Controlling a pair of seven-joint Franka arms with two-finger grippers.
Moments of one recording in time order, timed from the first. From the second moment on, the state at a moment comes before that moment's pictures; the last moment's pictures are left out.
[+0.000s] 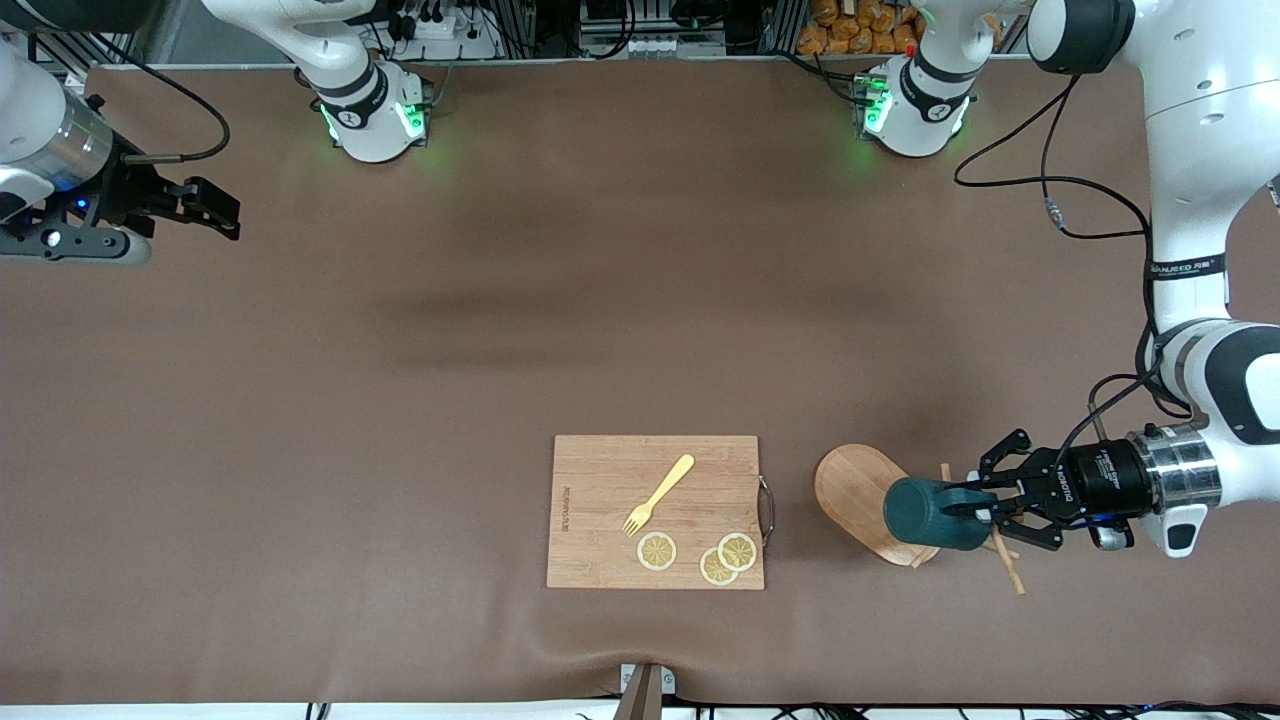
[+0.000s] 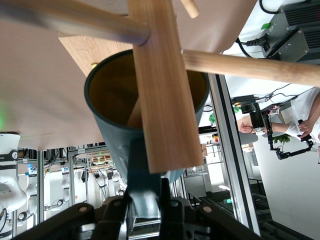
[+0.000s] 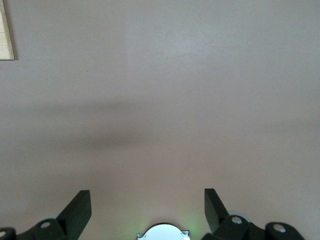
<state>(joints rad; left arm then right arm) 0.01 0.74 0.14 -1.24 -1.33 1.67 -1.00 0.09 -0.12 0.01 -1.76 -0.05 1.50 0.11</state>
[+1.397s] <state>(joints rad) 0.03 0.48 0.11 -1.21 -0.99 1.54 -0.99 0.09 -0.12 0.00 -1.76 -0.05 1.48 0.11</state>
